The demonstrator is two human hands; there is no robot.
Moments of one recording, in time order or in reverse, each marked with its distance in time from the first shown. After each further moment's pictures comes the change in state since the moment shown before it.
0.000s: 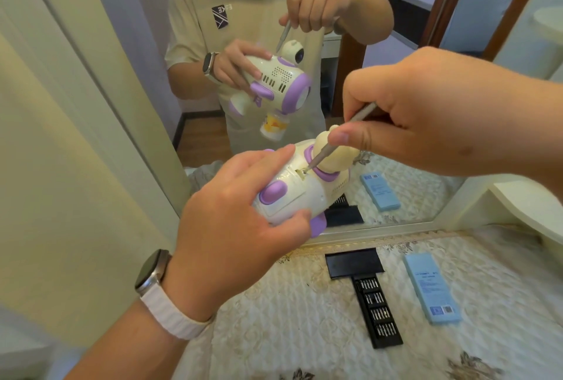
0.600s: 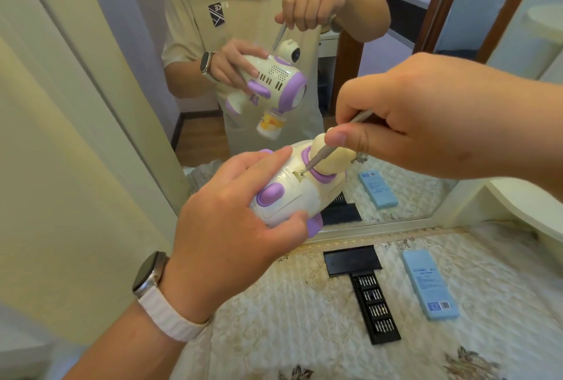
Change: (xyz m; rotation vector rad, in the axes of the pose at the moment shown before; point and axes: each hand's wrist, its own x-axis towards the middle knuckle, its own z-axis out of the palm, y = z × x) left_hand -0.005 0.001 0.001 0.021 0.008 0.001; right_hand -0.005 -0.008 -0.004 -0.038 -0.072 0.000
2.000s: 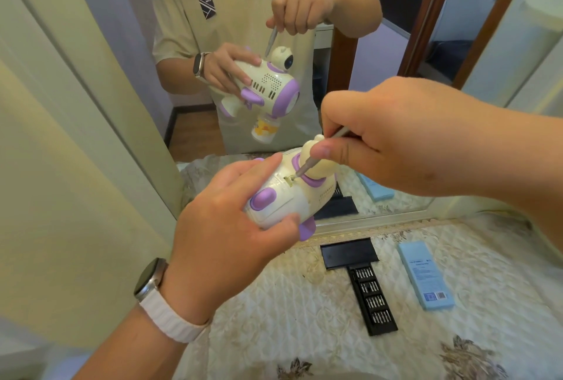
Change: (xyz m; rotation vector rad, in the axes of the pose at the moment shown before) left_hand -0.006 -0.015 0.014 -0.036 -0.049 -0.087; right_hand 0.001 -0.008 0.024 -0.013 0.002 0.073
